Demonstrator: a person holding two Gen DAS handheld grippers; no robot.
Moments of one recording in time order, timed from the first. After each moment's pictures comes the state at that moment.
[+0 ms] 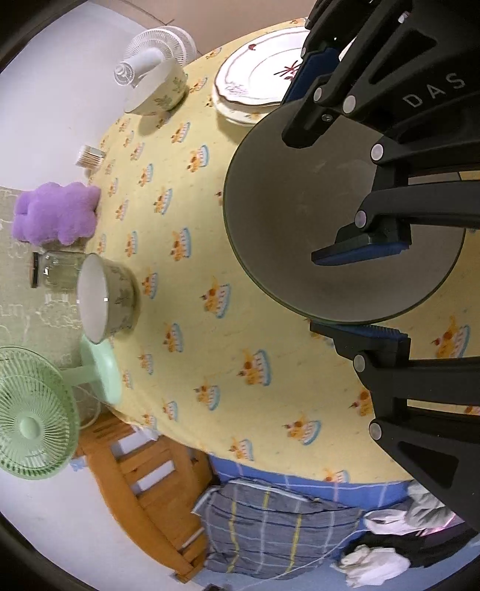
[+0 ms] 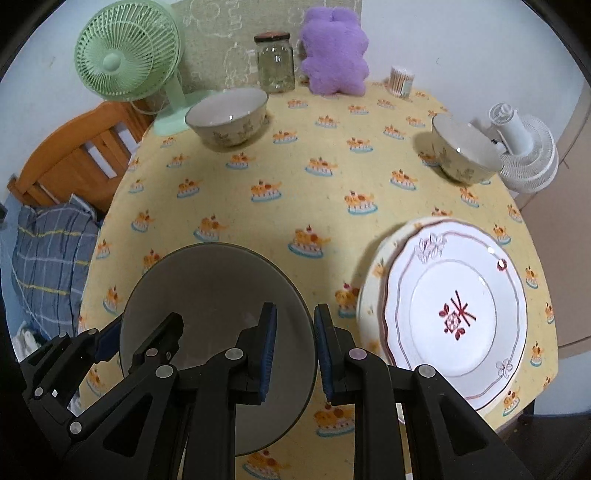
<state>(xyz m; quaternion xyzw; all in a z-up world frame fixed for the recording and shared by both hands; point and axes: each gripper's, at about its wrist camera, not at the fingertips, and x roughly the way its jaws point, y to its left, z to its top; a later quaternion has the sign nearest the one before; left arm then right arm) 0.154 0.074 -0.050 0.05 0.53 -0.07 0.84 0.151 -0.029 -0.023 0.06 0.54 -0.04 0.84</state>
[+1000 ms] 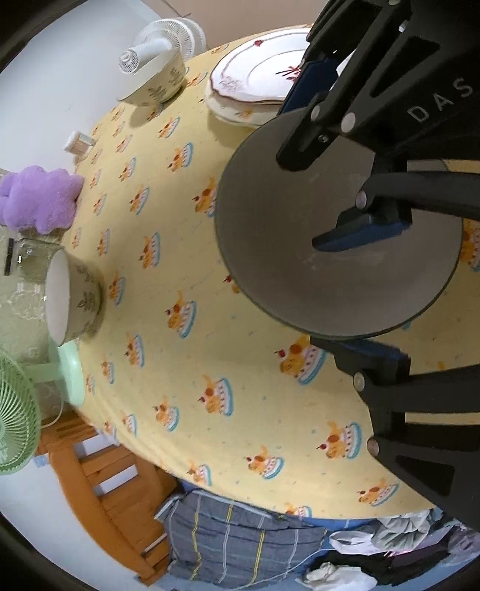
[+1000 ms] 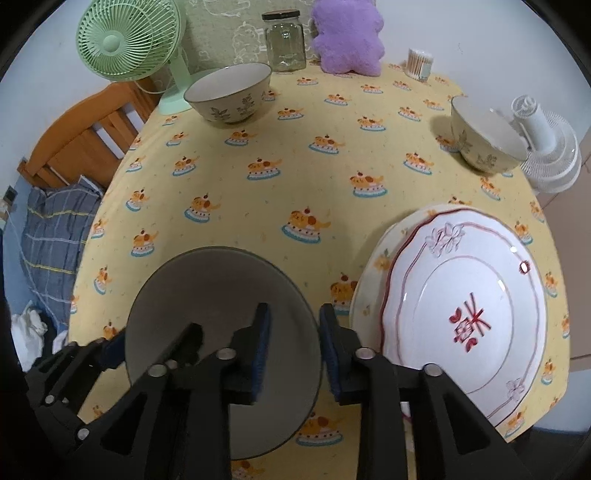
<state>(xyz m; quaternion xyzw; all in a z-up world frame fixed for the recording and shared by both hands) 0.154 0.061 -0.073 0.00 0.57 -0.06 0.82 0.161 -0.047 -0.047 0.06 0.56 0.00 0.83</state>
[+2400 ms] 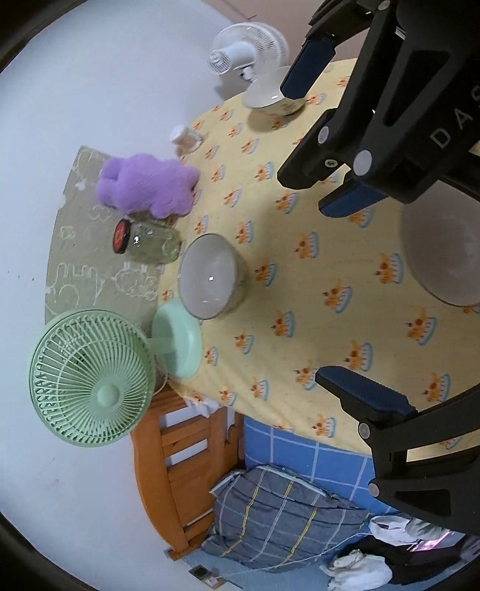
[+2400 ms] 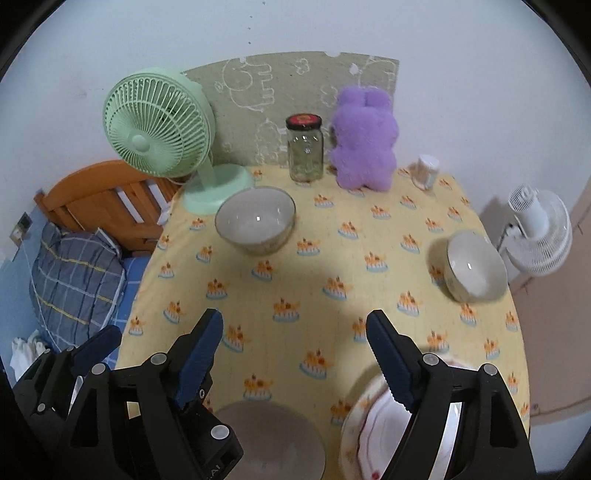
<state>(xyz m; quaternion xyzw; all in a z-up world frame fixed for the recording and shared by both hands) 0.228 0.072 0.047 -0.02 0.46 -0.02 0.88 0.242 -0.042 0.073 0.03 0.45 0.02 0.89</state>
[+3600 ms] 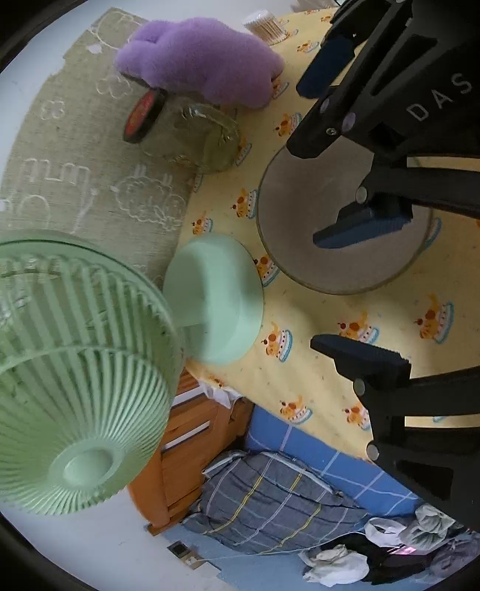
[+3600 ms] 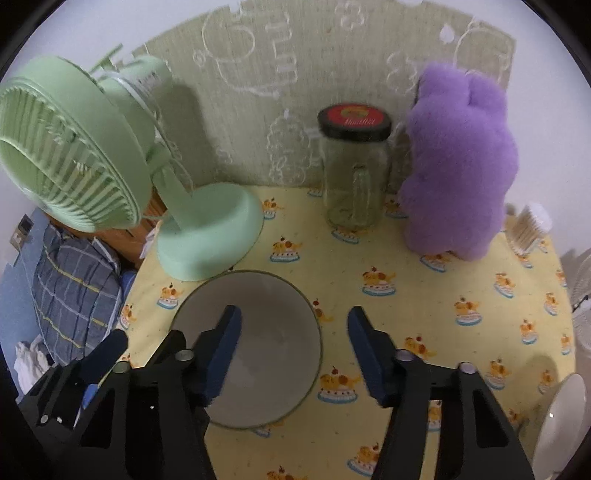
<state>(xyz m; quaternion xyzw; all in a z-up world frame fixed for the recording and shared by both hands) 0.422 0.076 -0.038 -0.05 0.47 0.11 0.87 0.470 -0.035 -0.022 0.03 0.49 0.10 0.87</state>
